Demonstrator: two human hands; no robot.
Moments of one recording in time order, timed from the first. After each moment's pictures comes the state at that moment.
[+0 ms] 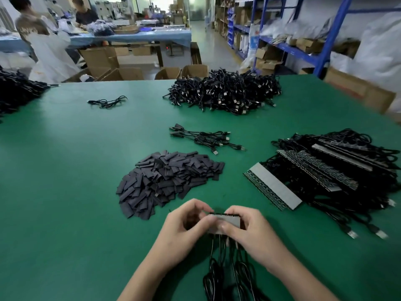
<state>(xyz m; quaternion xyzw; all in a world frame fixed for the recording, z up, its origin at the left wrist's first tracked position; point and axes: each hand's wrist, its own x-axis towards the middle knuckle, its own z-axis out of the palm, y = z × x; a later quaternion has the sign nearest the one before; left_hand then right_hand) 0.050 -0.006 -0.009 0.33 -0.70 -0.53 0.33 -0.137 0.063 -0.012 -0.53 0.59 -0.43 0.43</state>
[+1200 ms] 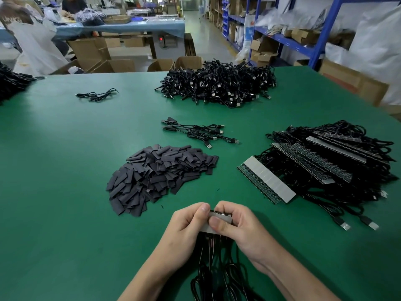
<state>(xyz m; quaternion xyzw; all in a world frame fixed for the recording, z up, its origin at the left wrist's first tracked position) 0.034 0.010 -0.003 0.31 -0.69 -0.56 0.33 -0.128 0.066 -0.008 -0.45 0.43 -0.52 0.57</state>
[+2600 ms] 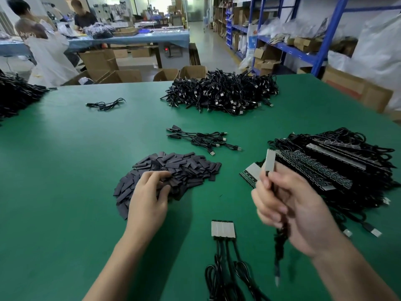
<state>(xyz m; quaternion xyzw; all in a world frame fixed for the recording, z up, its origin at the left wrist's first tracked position) 0.071 -0.066 0.001 0.51 -0.75 -0.19 0.37 -0.172 0.082 0.083 -0.43 0.35 -0.62 0.56</state>
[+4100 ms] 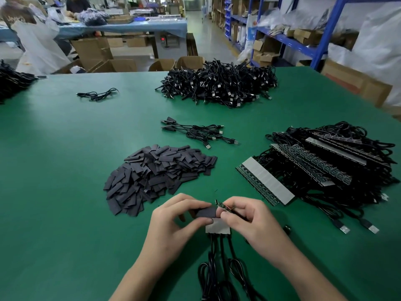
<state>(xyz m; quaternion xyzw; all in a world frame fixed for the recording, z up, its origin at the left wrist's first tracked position) 0.043 -0.002 -0.003 0.33 -0.79 -0.32 0.41 -0.153 0.072 0.006 -0.53 0.52 -0.49 0.45</state>
